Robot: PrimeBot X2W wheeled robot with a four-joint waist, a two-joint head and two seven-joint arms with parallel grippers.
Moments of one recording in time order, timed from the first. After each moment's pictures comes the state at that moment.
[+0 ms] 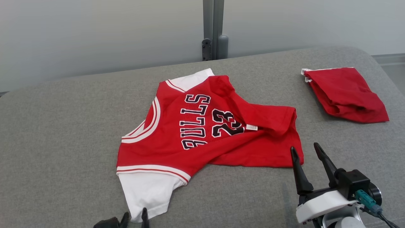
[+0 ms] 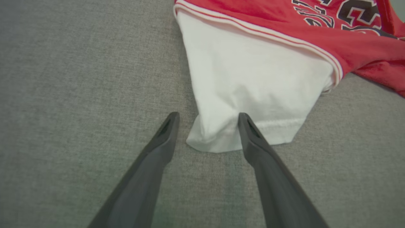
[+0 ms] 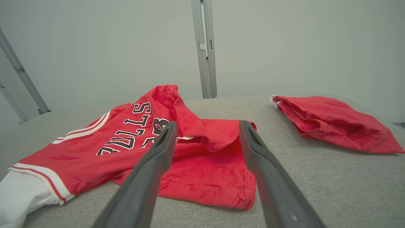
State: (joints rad) left arm 0.05 0.05 -0.26 0.50 -0.46 0.08 -0.19; right arm 0.01 -0.05 0.07 0.14 0.14 0.13 -0.26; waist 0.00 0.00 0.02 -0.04
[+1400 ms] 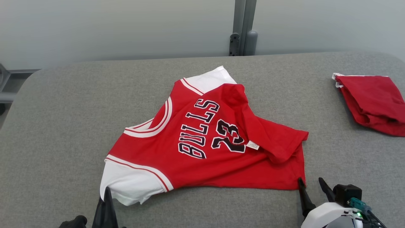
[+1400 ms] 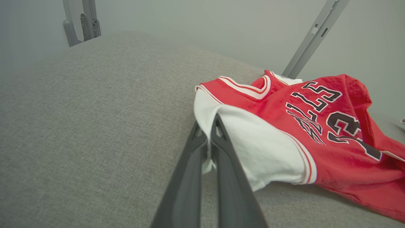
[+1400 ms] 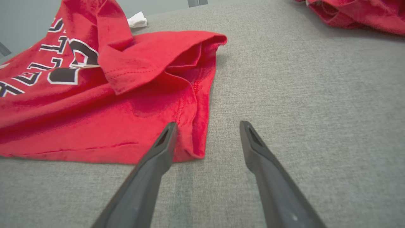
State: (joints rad) left arm 0.17 0.08 -0.14 0.13 -0.46 0.12 -0.26; right arm -0.08 -0.05 0.01 0.58 0.21 0.13 -0.26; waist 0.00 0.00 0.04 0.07
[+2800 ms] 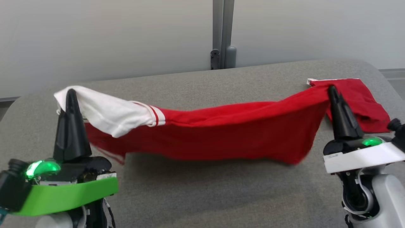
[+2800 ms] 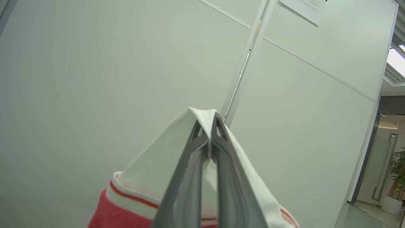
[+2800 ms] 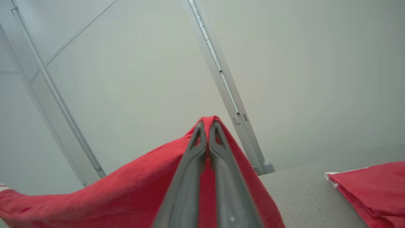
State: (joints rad) left arm -0.06 0.09 -0.11 -0.37 -0.56 0.05 -0.18; right arm -0.15 -0.17 0.08 -0.08 0.64 0.13 -0.16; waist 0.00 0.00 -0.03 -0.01
